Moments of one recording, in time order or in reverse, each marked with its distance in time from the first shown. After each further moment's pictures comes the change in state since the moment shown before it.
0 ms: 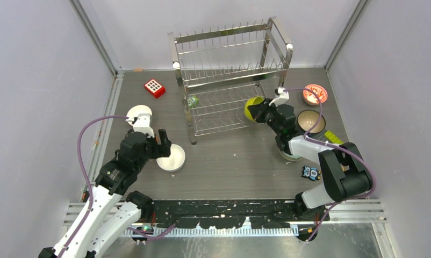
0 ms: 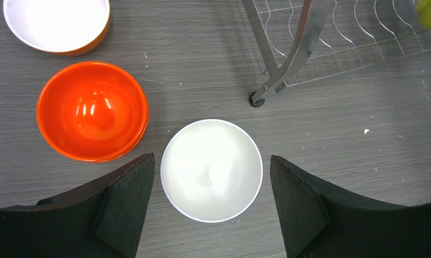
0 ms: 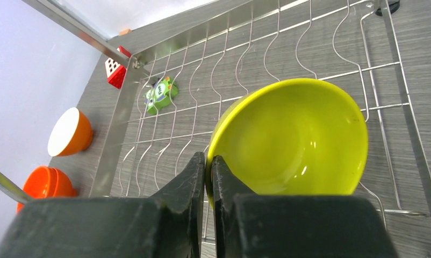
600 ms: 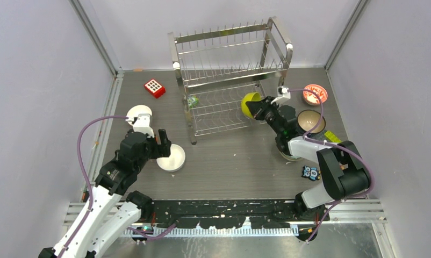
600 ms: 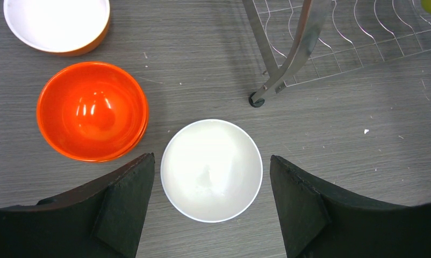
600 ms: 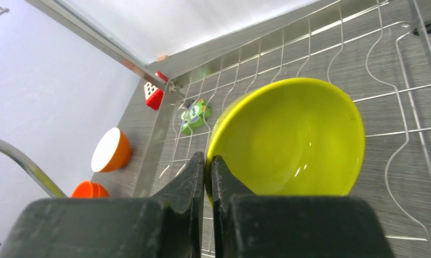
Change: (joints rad) left arm 0.000 -0.002 0.000 0.000 0.000 0.000; right arm 0.000 0.003 -0.019 0.141 -0.017 0.098
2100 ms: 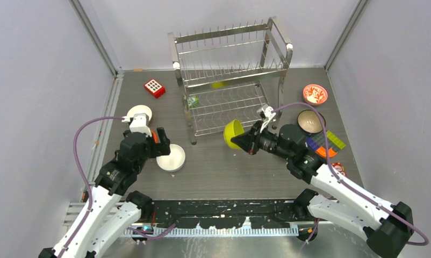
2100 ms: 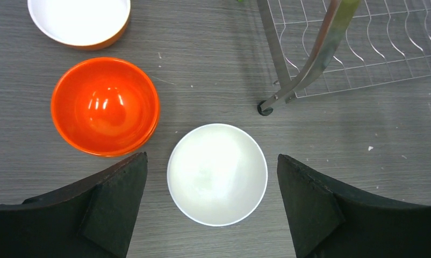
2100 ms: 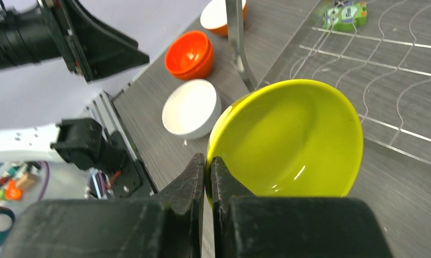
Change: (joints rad) left arm 0.000 -0.001 0.000 -0.002 -0.071 -0.044; right arm 0.355 -0.609 0.021 -0.693 -0.185 -0.204
